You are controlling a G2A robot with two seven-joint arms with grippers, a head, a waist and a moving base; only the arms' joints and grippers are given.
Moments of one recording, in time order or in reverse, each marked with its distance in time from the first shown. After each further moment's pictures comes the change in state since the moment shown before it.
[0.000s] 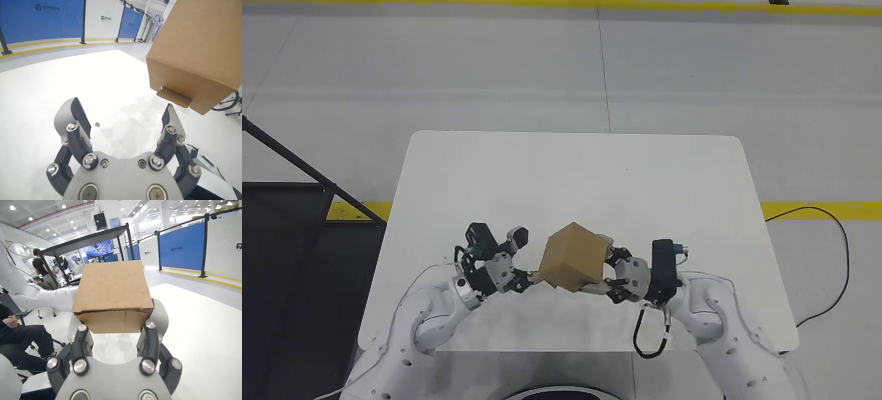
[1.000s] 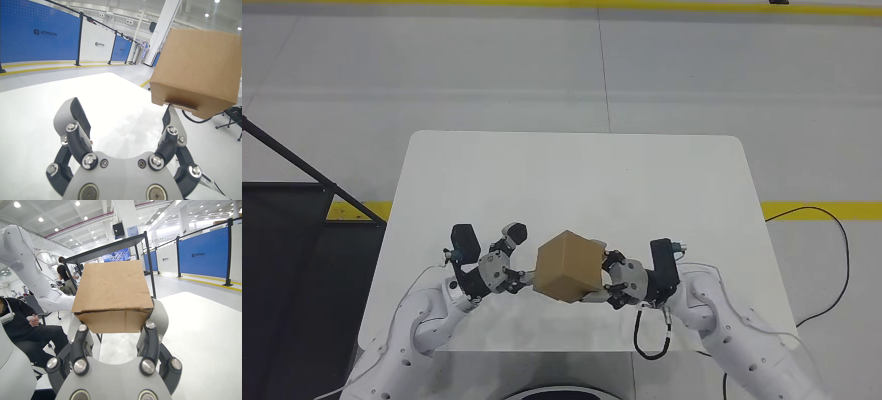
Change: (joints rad) left arm 0.001 0.000 0.000 0.022 -0.005 -0.064 0.189; right arm 0.192 0.152 -0.301 0.055 0.017 0.000 -0.266
